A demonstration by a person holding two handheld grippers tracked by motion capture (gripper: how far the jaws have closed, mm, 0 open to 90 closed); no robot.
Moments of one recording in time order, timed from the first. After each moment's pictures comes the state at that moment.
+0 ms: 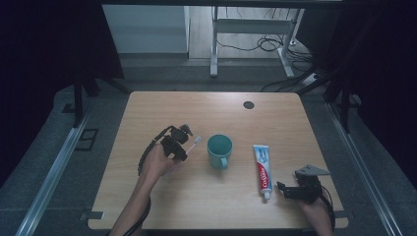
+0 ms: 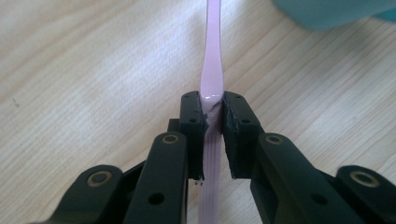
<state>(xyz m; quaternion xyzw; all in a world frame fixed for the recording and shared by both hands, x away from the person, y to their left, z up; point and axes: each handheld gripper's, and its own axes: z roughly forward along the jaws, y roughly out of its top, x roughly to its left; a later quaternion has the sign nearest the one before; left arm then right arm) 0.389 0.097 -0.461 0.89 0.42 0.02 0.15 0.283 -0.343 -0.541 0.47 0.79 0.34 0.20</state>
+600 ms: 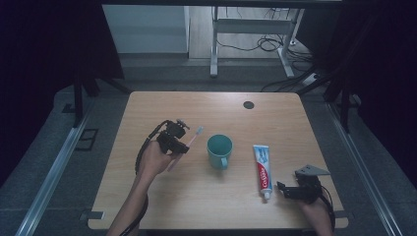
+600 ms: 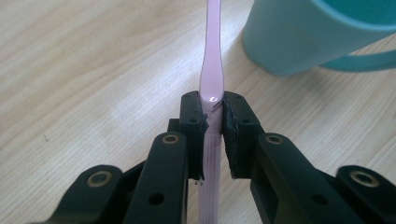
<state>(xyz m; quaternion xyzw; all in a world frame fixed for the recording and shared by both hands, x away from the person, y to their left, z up) 0.382 0.107 -0.435 0.88 0.40 0.05 0.24 0.283 -0.343 -0.541 0.47 0.79 0.34 0.20</state>
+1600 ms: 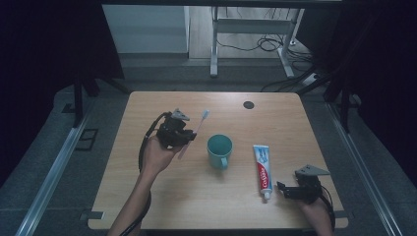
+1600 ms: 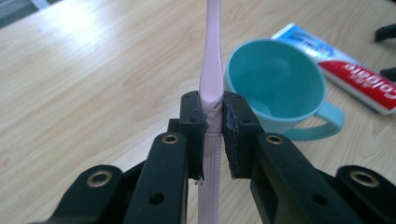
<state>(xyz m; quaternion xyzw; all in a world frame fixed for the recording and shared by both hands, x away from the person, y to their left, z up) 0.369 0.104 -0.397 0.85 0.36 0.12 0.36 0.283 -0.343 -0.541 0.46 0.79 0.34 0.20</state>
